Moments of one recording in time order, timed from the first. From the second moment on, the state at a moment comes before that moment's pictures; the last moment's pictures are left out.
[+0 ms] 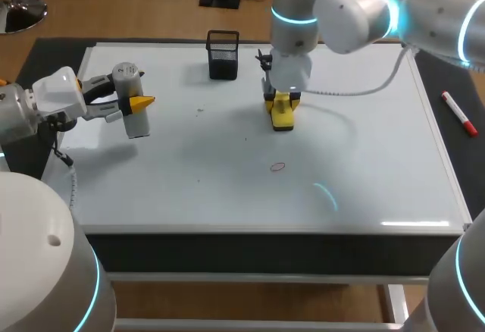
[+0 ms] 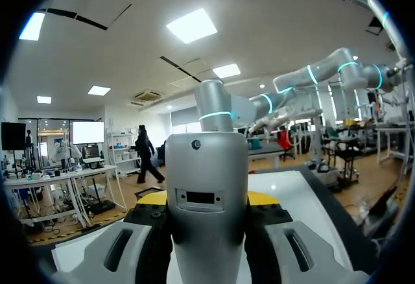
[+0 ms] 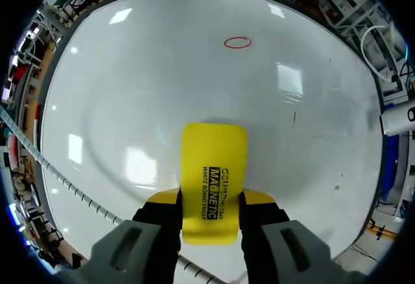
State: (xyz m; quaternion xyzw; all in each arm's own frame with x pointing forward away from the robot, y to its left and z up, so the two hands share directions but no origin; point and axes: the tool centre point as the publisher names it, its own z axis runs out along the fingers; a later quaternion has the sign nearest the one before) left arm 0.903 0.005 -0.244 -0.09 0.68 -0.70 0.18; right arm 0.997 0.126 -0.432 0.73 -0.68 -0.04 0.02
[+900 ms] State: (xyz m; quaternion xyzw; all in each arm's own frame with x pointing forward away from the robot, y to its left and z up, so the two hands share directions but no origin) left arm 0.903 0.005 -0.244 -0.09 0.68 -0.70 0.18; right arm 1.009 0.081 -0.431 0.71 -0.71 -0.03 0.02
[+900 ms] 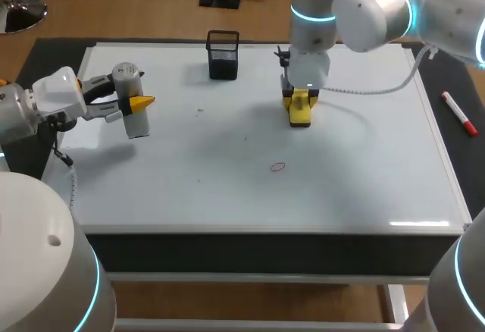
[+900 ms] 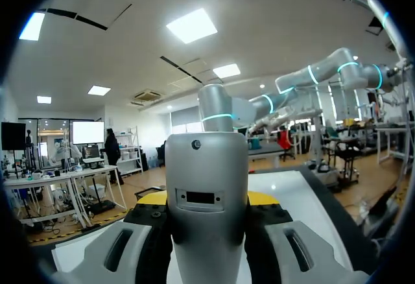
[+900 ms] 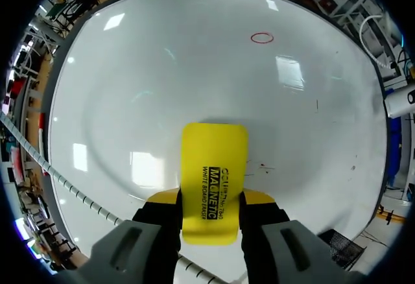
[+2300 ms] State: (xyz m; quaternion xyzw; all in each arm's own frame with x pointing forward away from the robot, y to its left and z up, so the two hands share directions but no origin) left arm 0.902 0.005 -0.244 -0.09 0.68 -0.70 0.18; right arm 1.088 -0.046 -0.373 0.60 -0.80 -0.02 0.00
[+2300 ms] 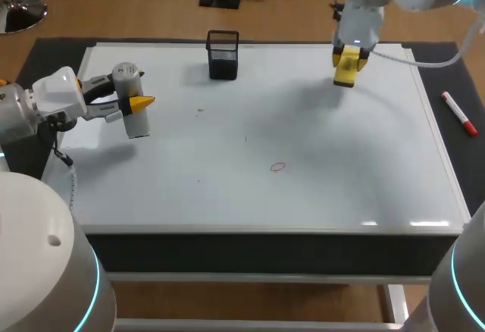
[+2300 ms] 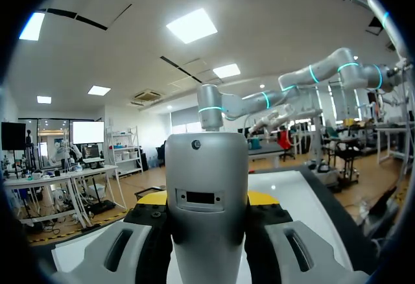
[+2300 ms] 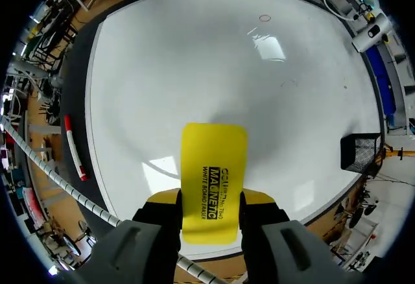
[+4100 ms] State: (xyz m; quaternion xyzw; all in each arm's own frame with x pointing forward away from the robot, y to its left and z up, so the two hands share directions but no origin) left arm 0.845 -0.186 -0.232 0.06 0.66 -0.75 0.04; right arm 1.099 -0.088 -0.371 0.57 -0.82 -0.03 0.01
